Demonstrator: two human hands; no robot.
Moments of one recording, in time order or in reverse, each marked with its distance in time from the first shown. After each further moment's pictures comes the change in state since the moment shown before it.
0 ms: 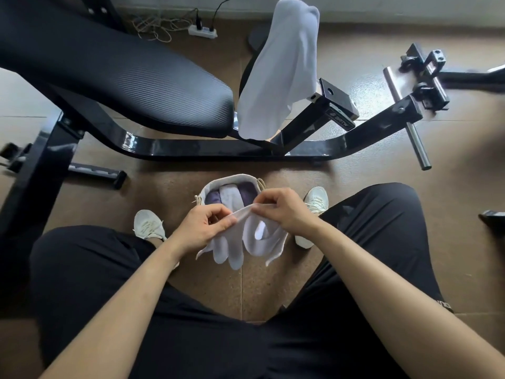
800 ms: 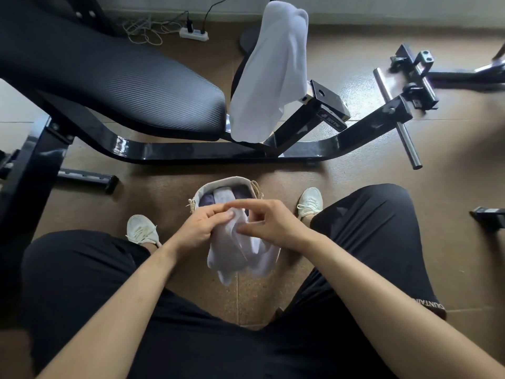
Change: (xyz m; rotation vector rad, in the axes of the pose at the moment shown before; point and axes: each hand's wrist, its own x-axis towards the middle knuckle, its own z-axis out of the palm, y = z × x) left_hand 0.007 0.019 0.008 -0.381 -0.114 -0.139; right_hand -0.016 -0.013 0.006 0.091 -0.078 -0.103
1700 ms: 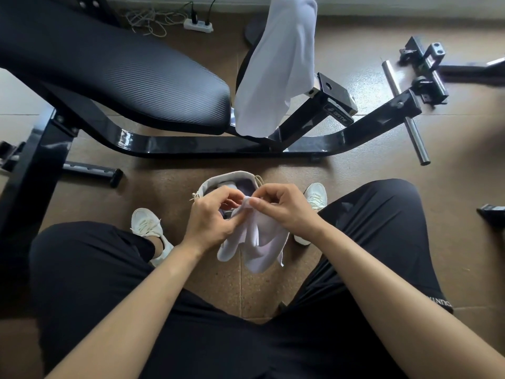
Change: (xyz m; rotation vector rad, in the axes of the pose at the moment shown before) left_hand 0.014 -0.015 0.015 0.607 0.426 0.666; right_hand 0.002 0.001 -0.011 0.135 0.136 0.000
